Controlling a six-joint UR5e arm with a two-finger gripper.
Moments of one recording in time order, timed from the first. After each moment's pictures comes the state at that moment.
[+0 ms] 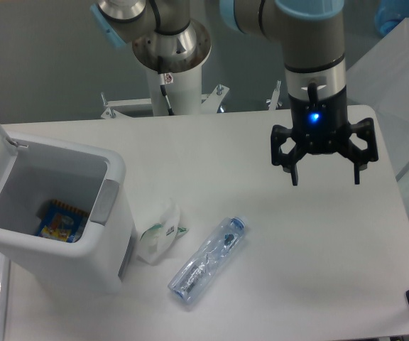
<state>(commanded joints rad) 2.59 -1.83 -1.41 -1.01 1.54 0.80</state>
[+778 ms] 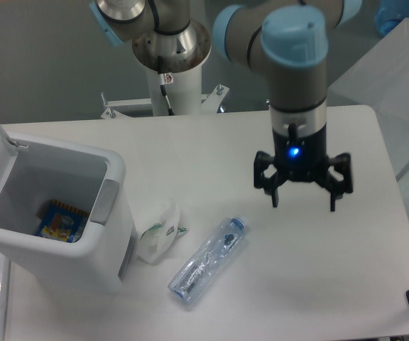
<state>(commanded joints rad) 2.52 -1.91 -1.49 -0.87 1.55 0.78</state>
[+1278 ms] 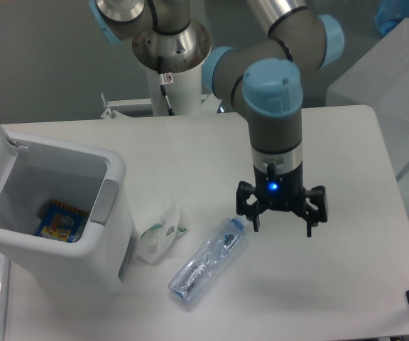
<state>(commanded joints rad) 2.50 -1.99 -1.52 -0.87 1.55 0.76</state>
